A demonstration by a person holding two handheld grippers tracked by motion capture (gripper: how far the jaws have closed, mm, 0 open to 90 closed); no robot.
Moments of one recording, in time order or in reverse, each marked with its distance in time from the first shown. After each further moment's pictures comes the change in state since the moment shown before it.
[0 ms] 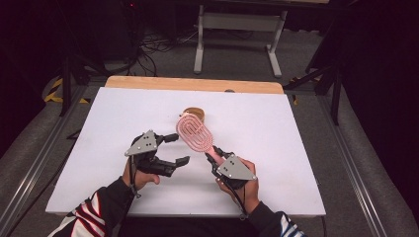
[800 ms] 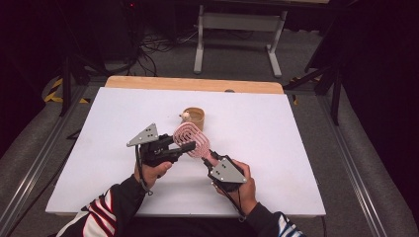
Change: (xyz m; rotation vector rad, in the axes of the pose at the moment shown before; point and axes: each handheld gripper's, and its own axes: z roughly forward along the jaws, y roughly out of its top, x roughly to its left) left arm 0.007 0.003 0.014 -0.125 -0.073 -0.164; right arm 0.012 -0.007 0.009 0.060 0.012 -0.075
